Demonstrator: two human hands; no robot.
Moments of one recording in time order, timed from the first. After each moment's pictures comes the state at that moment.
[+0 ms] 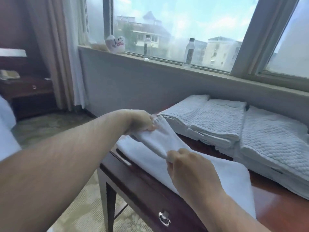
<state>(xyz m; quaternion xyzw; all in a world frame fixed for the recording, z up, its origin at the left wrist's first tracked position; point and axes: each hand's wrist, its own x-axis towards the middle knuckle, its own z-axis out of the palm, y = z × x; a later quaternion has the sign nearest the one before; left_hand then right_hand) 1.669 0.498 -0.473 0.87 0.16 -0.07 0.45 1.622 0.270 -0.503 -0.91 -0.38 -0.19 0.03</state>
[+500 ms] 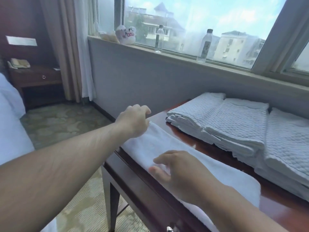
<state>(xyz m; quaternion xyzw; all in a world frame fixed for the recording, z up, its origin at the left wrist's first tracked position) 1.672 0.538 -0.512 0.95 0.21 0.15 0.18 1.660 0.312 -0.516 -0.86 -0.49 0.01 0.16</state>
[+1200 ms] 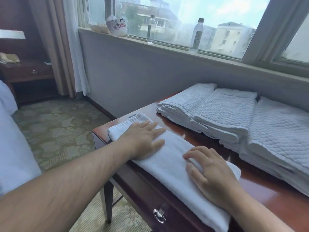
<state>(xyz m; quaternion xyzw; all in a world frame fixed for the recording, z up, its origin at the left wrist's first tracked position) 1.670 0.475 -0.569 1.00 0.05 0.01 0.05 1.702 0.213 -0.556 -0.89 -0.41 -0.03 0.20</state>
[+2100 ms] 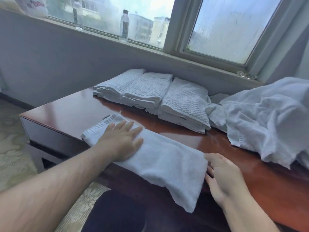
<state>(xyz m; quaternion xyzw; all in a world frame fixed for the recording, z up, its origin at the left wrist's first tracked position) 1.621 0.309 -0.573 1.00 -0.03 0.01 0.06 1.566 0.017 -0.533 -0.64 0.20 -0.01 0.75</state>
